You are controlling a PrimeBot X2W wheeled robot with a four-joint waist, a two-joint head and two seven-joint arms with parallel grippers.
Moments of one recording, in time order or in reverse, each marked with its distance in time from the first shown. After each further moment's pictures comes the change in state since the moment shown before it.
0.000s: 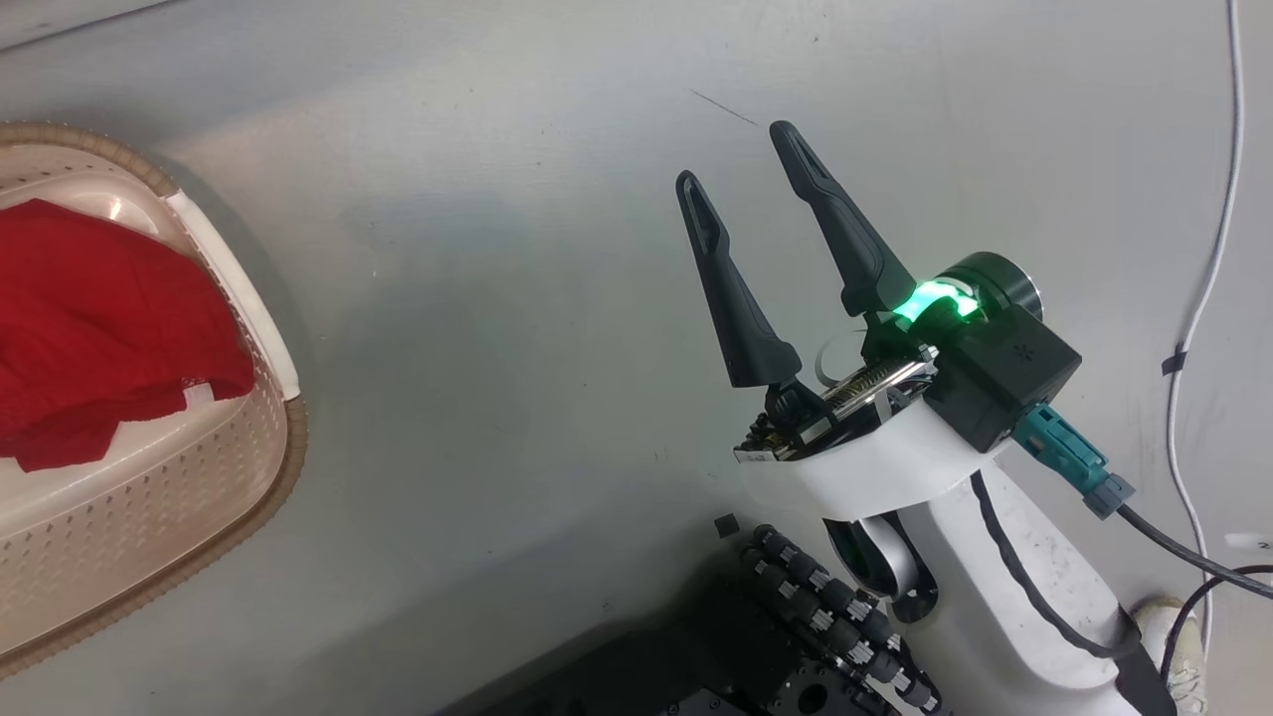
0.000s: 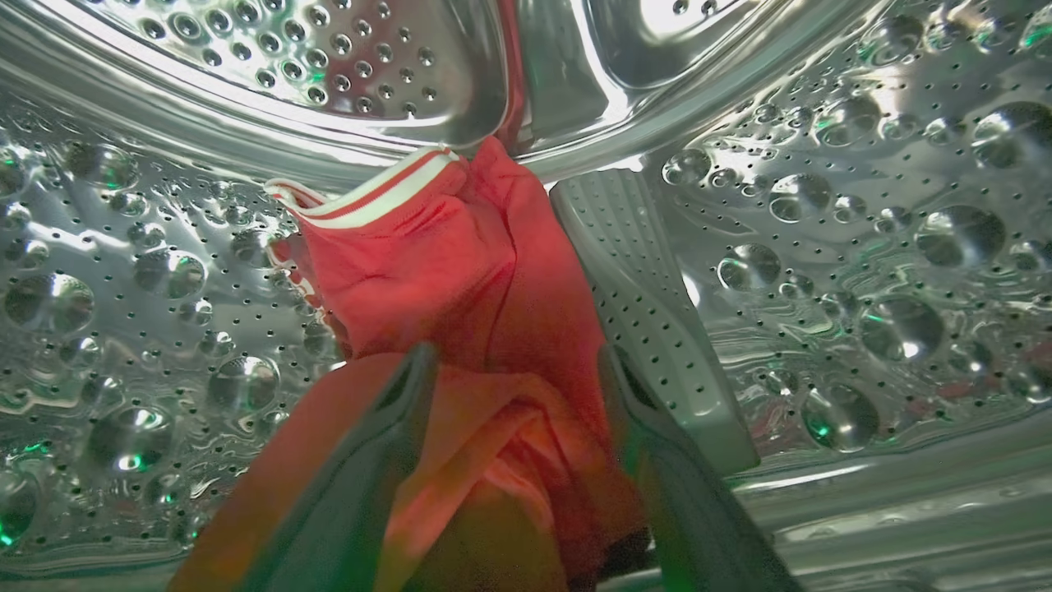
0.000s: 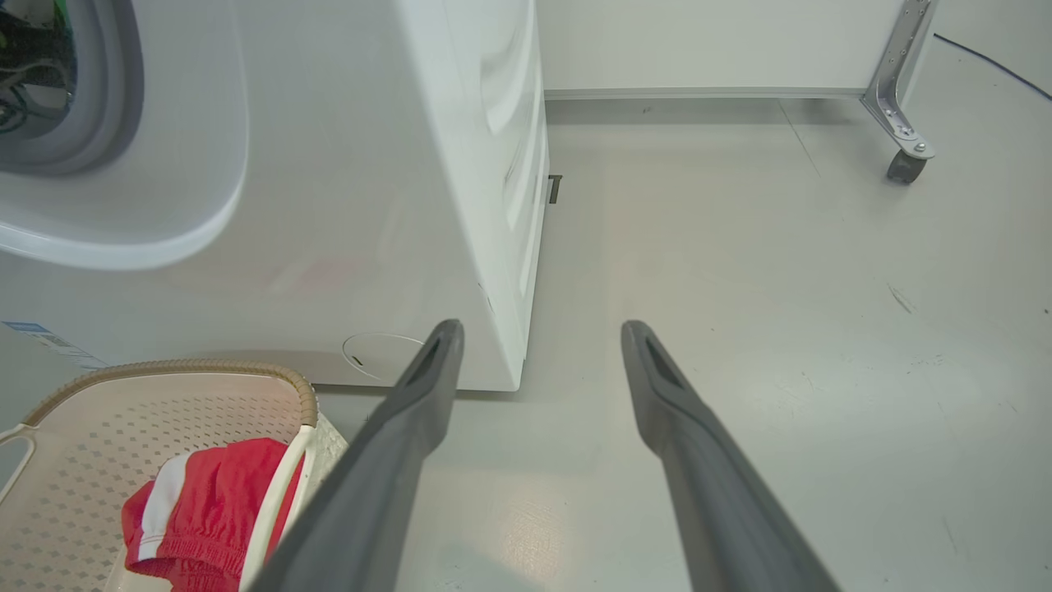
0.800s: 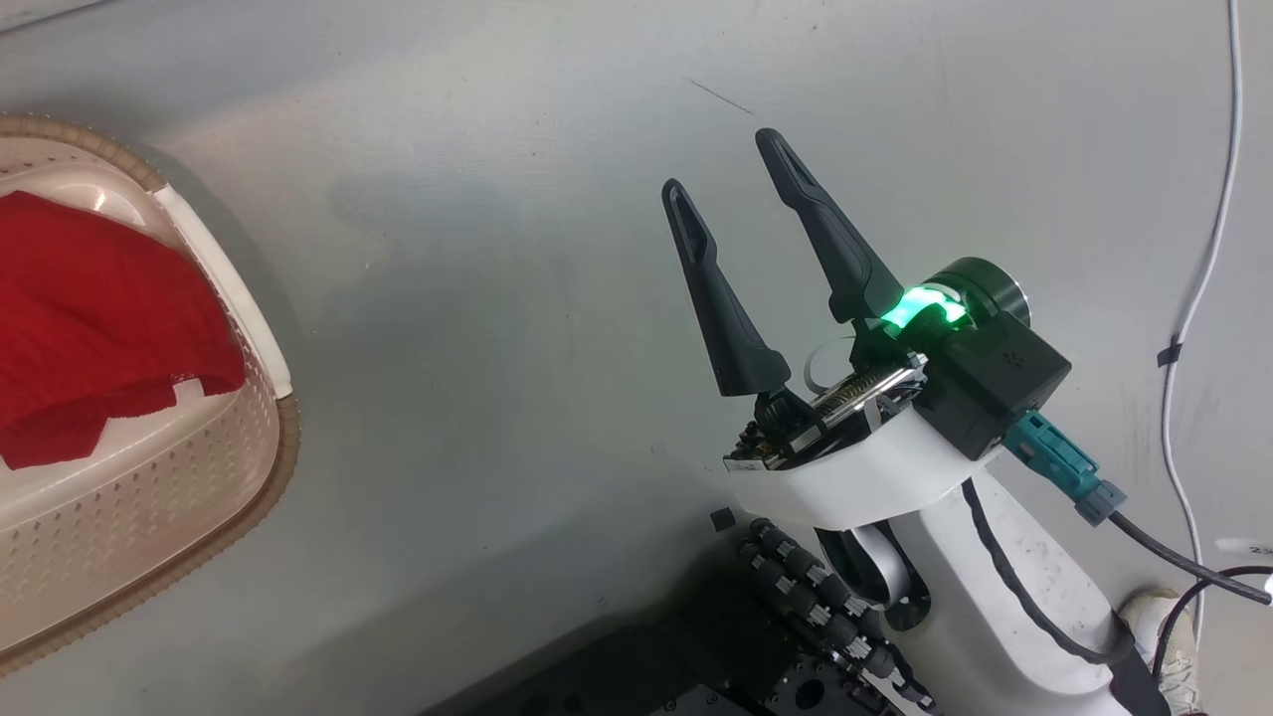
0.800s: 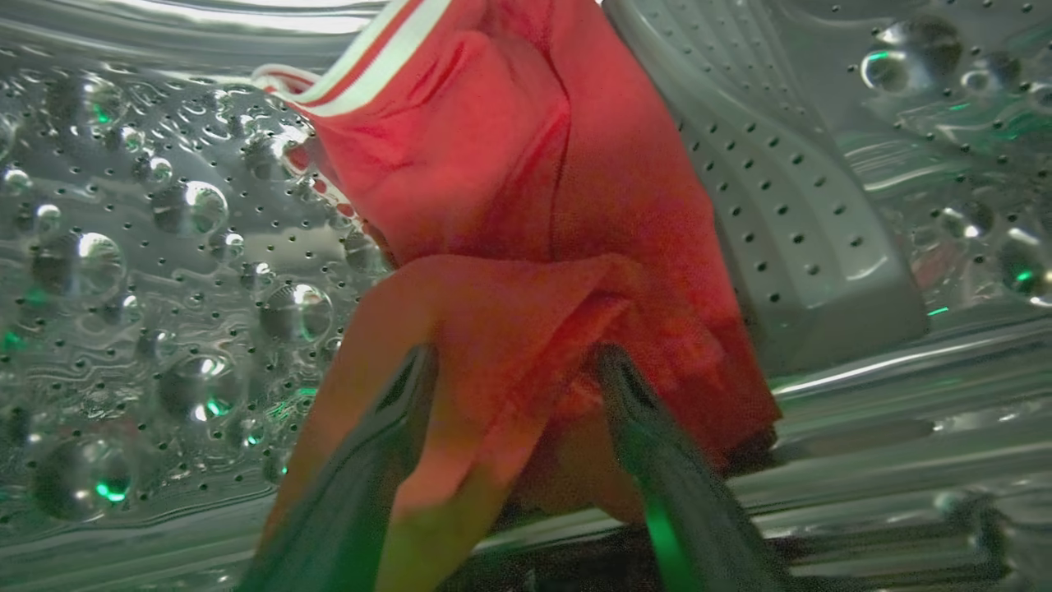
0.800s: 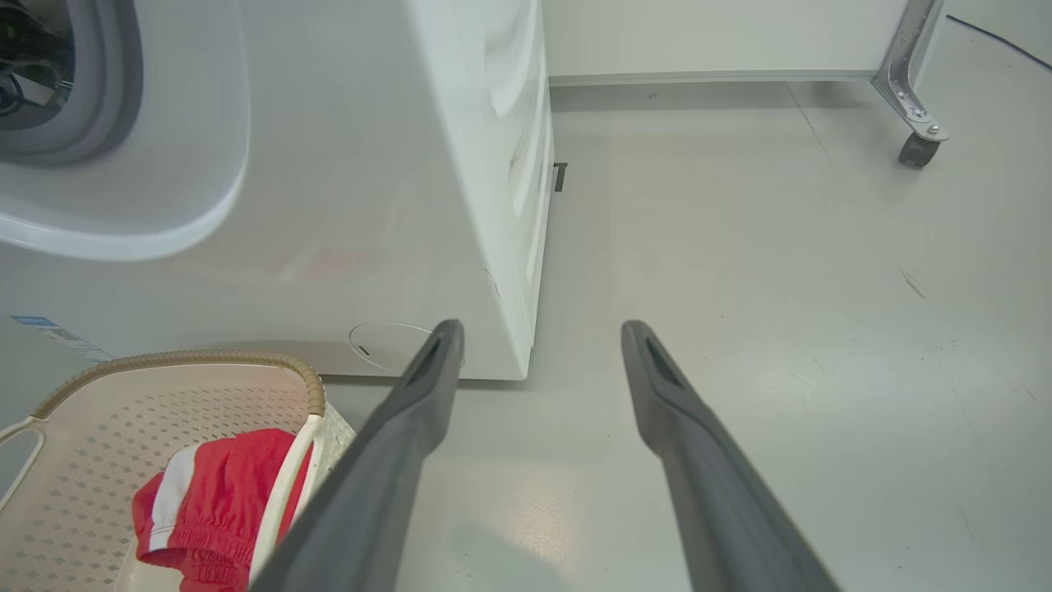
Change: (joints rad) left arm -0.116 0.091 -0.193 0.102 0.084 -0.016 0.197; right arm 0.003 0.001 0.021 -0.008 0.010 -0.010 0.000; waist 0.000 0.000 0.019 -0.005
